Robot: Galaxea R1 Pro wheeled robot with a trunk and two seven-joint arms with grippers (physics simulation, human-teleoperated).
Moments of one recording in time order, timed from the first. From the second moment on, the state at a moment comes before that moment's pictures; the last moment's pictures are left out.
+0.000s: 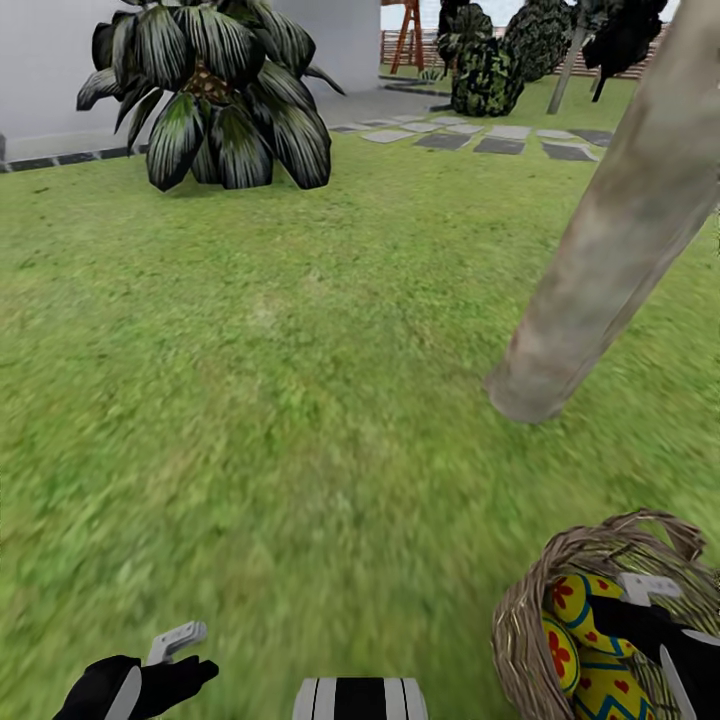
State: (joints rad) left arm -0.25 0.13 0.18 -0.89 0.25 0.74 -0.10; right arm -0.19 -0.23 -0.37 -1.22 0.06 0.56 0.26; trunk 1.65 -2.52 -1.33
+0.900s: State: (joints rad) left arm -0.25 0.13 0.18 -0.87 0.25 0.74 -0.11; right arm -0.19 -0.23 -0.37 -1.21 0.06 0.56 0.26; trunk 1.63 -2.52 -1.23
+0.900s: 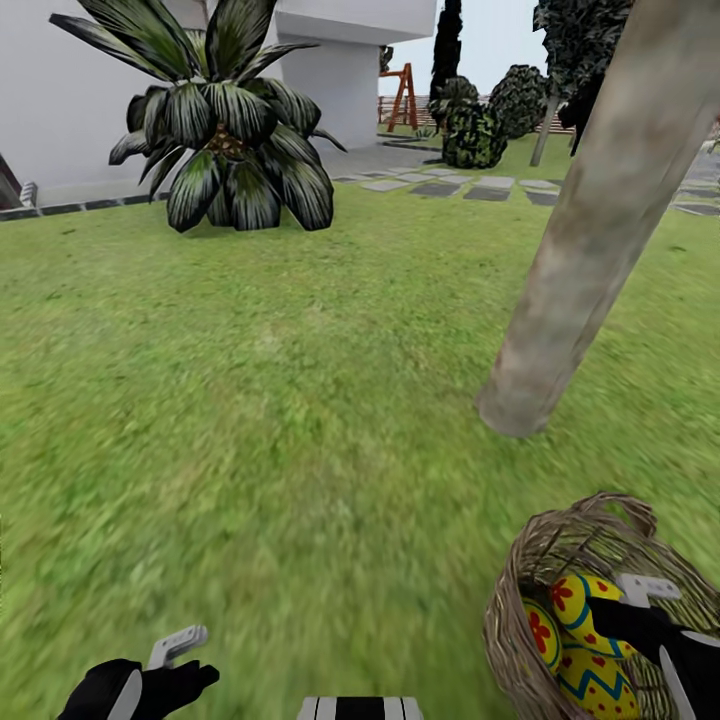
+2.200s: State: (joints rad) left arm -0.25 0.13 0.18 -0.87 0.25 0.74 -0.11; right arm -0.19 -0.19 -0.26 -1.25 0.59 0.97 0.65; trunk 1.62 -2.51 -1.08
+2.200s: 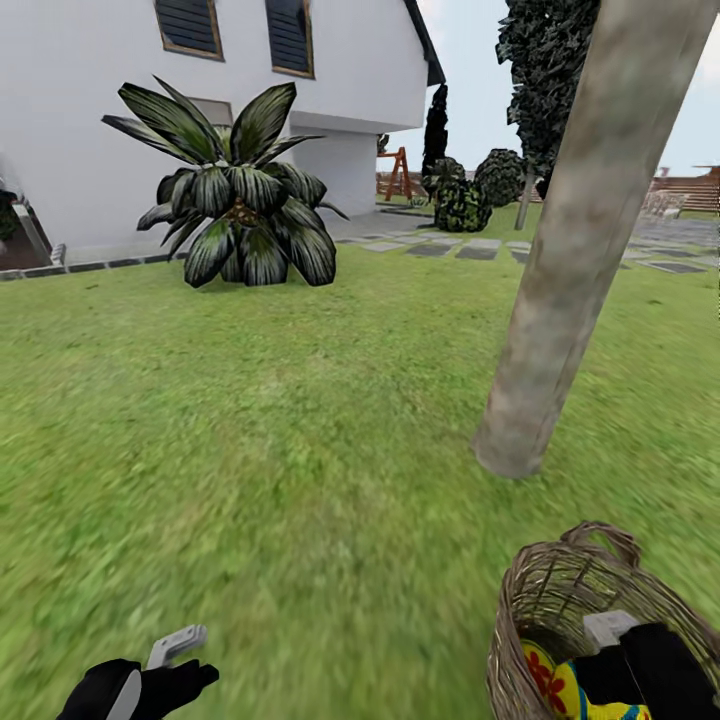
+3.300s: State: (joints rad) left arm -0.25 0.11 0.18 -0.85 0.25 0.74 -0.10; right arm -0.19 -0.02 -0.29 -1.27 0.47 0.98 0.10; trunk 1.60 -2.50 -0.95
